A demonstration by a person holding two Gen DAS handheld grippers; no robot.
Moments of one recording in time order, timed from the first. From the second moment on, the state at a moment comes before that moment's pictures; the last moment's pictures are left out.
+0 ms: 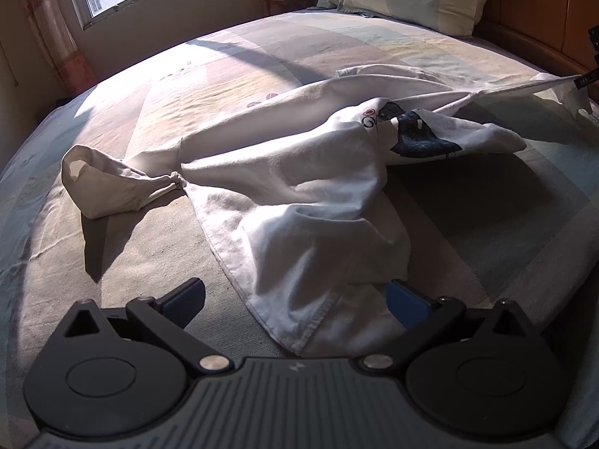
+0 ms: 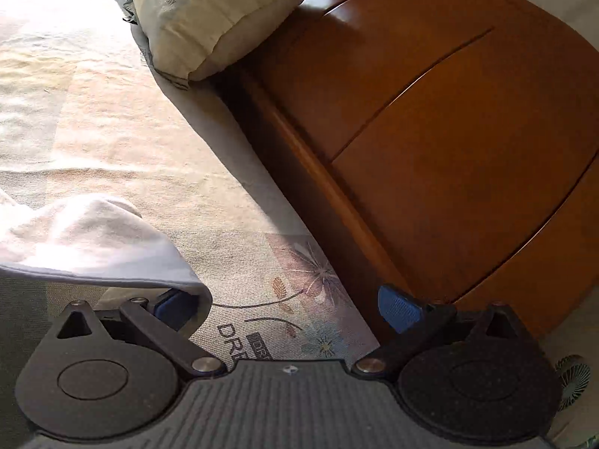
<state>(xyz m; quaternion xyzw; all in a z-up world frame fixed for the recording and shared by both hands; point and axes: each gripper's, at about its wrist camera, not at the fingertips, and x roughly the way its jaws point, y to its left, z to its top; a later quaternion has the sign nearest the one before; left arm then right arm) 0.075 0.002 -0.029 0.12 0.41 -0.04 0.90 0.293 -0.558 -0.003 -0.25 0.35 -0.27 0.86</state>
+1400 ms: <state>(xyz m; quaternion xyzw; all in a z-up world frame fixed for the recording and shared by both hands) 0.087 -0.015 -0.028 0.13 0.42 -0.06 0.89 0.271 -0.544 -0.051 -0.08 0.44 -0.17 0.88</state>
